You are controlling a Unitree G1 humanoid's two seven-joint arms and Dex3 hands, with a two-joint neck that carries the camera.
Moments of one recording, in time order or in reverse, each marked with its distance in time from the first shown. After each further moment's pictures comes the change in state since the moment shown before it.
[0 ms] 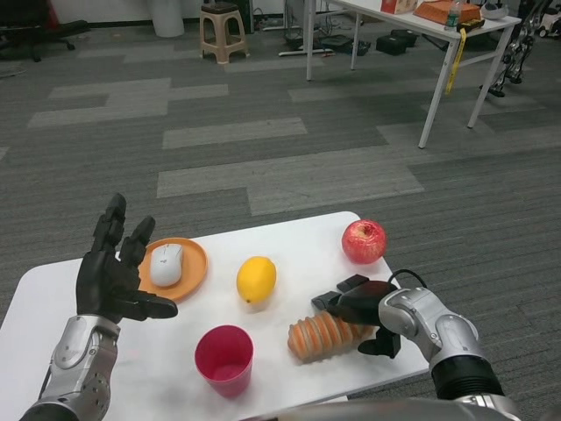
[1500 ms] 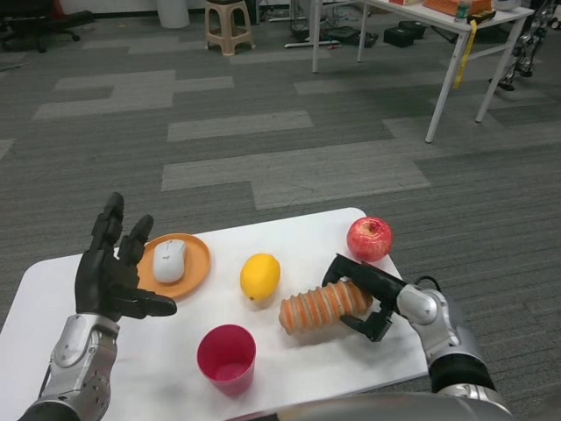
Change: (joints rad) left arm 0.000 0.000 -0.001 0.003 -0.001 0.000 0.000; right arm -0.051 0.060 -0.206 0.211 0.605 0.117 0.029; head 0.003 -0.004
